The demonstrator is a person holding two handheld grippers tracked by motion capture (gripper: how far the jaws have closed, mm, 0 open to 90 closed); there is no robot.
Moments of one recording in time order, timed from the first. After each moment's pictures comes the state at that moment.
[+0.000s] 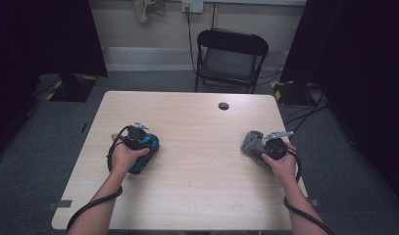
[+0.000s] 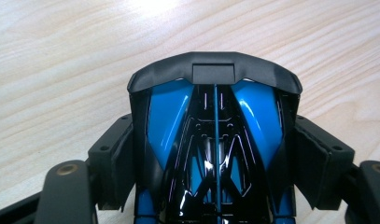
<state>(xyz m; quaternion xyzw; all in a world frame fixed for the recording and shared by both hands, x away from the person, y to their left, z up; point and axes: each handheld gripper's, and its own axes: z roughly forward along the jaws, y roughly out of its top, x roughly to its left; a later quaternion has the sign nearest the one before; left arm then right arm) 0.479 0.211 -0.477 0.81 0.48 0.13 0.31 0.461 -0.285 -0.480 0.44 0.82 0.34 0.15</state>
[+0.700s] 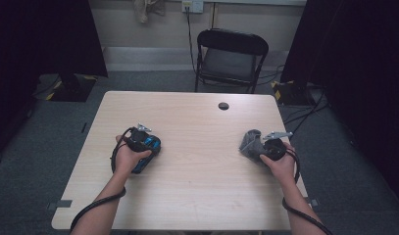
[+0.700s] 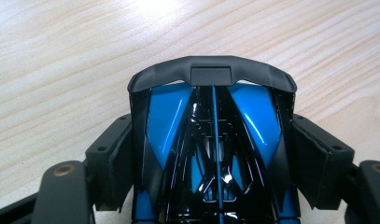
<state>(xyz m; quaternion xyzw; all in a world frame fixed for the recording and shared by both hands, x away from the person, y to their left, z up) 0.480 0.206 -0.488 0.82 0.46 0.15 0.30 0.461 -0.282 -0.484 0.44 0.82 0.34 0.16</state>
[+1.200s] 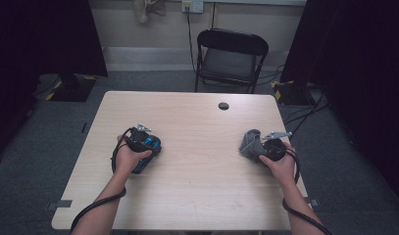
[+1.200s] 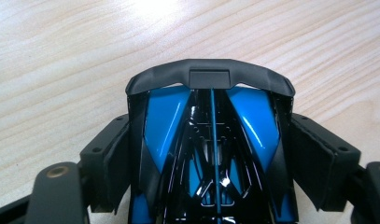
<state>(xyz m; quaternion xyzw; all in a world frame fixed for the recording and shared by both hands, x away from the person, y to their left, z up) 0.480 0.206 -0.489 0.82 0.46 0.15 0.31 0.461 -0.281 -0.483 0.44 0.82 0.34 0.15</state>
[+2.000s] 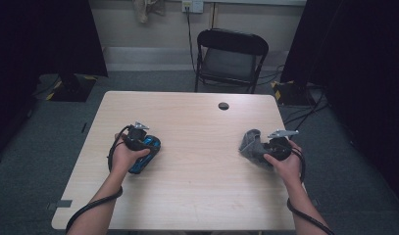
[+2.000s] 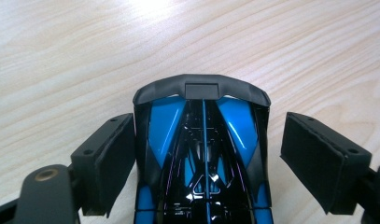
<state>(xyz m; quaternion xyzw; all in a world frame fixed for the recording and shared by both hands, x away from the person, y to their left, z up) 0.474 0.210 -0.470 0.81 0.47 0.14 0.32 0.454 -0.290 -0.465 0.44 0.81 0.35 0.16</state>
